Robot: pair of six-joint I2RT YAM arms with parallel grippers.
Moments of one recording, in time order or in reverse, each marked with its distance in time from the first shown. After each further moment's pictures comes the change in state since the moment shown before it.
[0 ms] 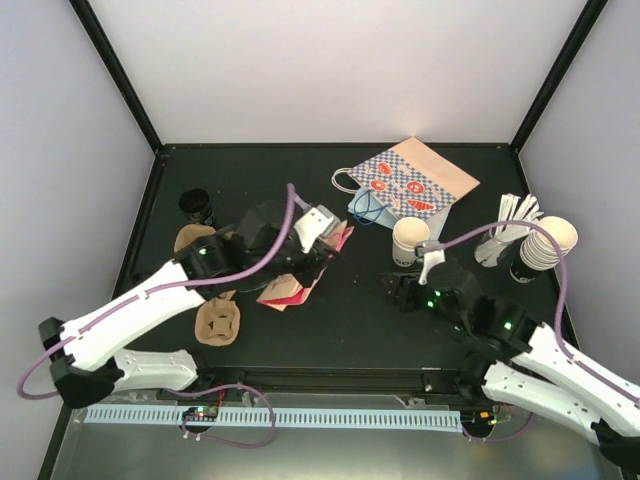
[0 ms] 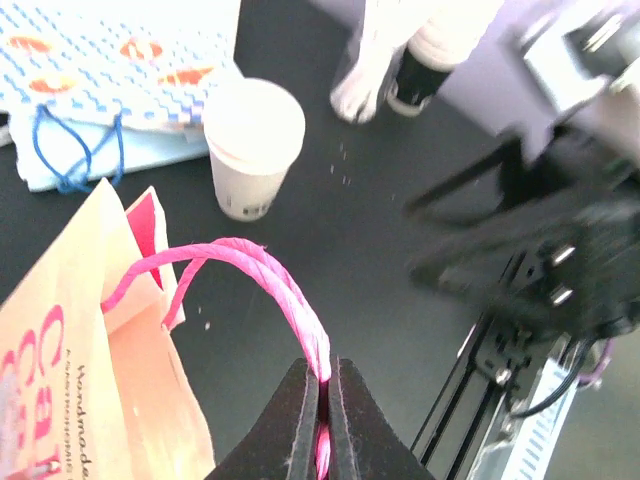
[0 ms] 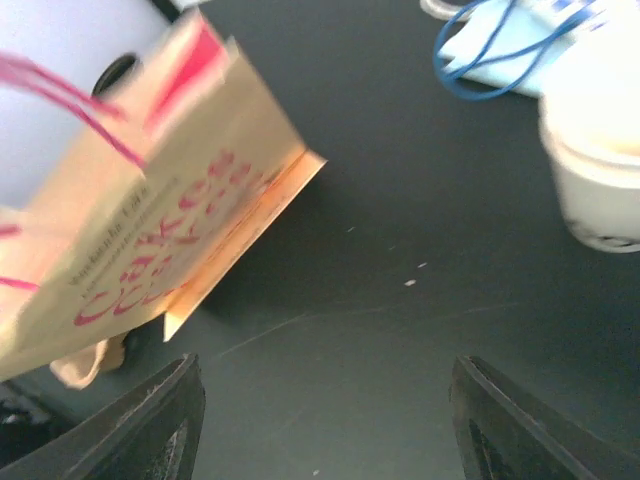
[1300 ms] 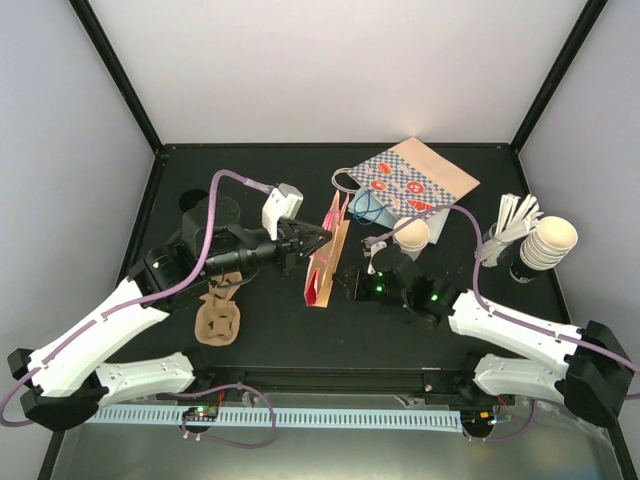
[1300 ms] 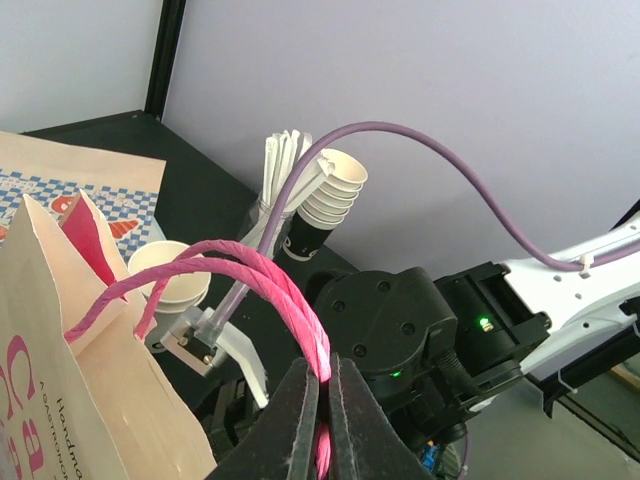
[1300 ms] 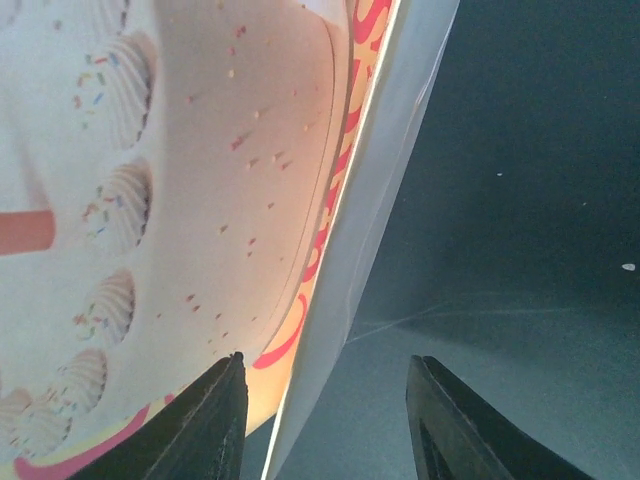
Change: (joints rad) left arm 0.079 -0.198 -0.002 0.216 0.154 -0.150; right arm 0.000 0.491 -0.050 0.500 -0.287 0.161
